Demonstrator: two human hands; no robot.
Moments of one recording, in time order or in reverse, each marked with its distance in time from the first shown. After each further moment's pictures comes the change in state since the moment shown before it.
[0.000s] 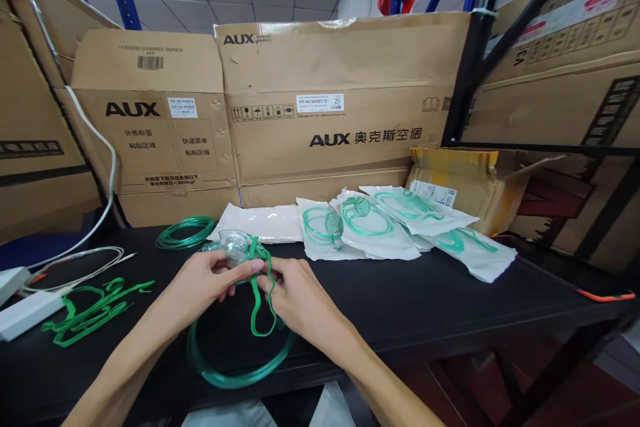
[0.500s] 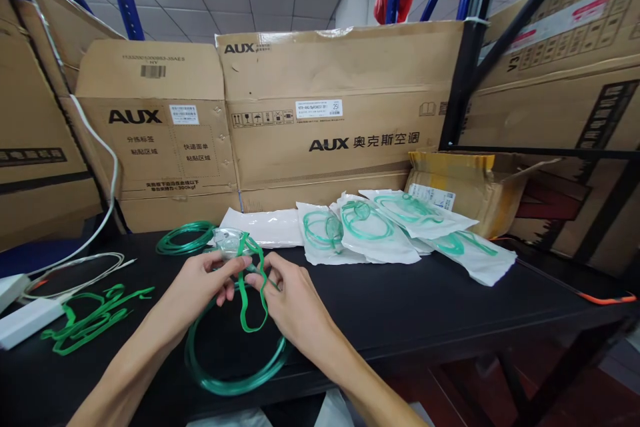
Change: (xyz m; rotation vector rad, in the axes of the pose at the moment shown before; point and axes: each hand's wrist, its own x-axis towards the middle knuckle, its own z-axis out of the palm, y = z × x) left_hand 0.003 0.000 0.000 -0.263 0.027 -0.023; right_hand 0.006 0.000 0.015 0.202 0.168 0.035
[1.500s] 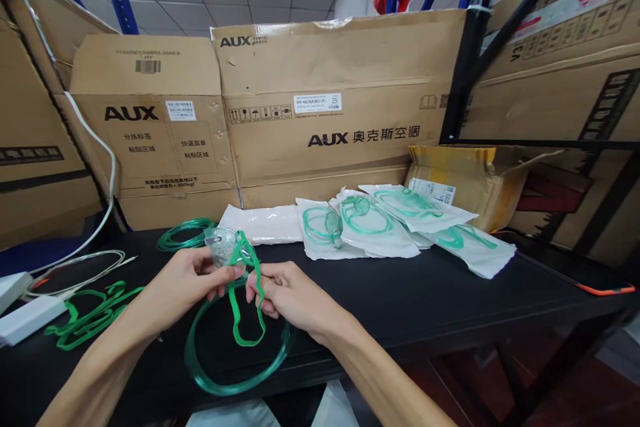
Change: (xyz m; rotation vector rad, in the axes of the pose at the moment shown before) left_hand -0.010 0.014 -0.022 0.176 -0.106 0.118; right_hand -0.003 -0.003 -0.010 0.431 -0.373 0.166
